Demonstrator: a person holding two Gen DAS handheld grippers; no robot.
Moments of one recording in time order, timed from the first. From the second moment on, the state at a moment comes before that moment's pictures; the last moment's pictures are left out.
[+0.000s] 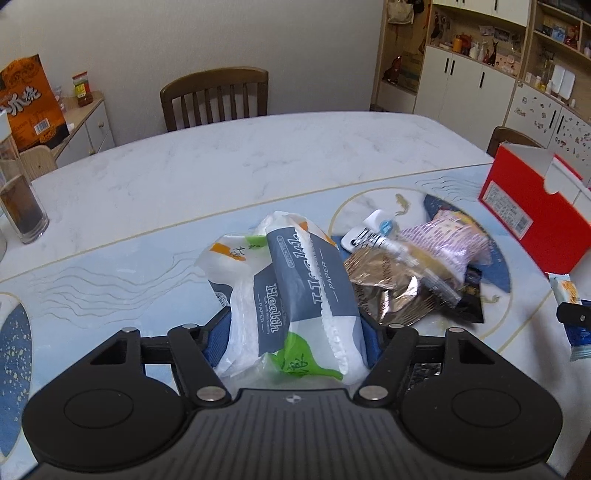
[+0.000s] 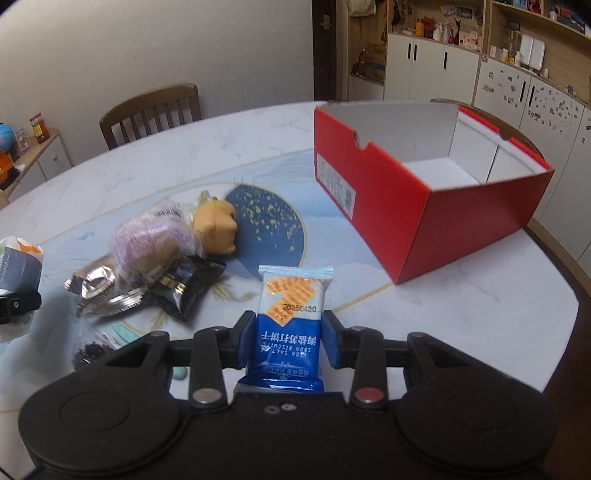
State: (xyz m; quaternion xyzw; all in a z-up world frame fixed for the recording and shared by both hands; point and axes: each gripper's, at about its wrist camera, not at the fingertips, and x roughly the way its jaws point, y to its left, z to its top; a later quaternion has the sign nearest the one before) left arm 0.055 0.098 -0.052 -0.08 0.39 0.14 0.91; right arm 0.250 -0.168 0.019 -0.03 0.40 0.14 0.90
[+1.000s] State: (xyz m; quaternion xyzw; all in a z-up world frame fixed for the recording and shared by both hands) left arm 0.088 -0.019 0.056 -0.04 0.35 0.00 0.94; right arm 0.261 -0.225 0.115 -0.01 0.37 0.15 0.92
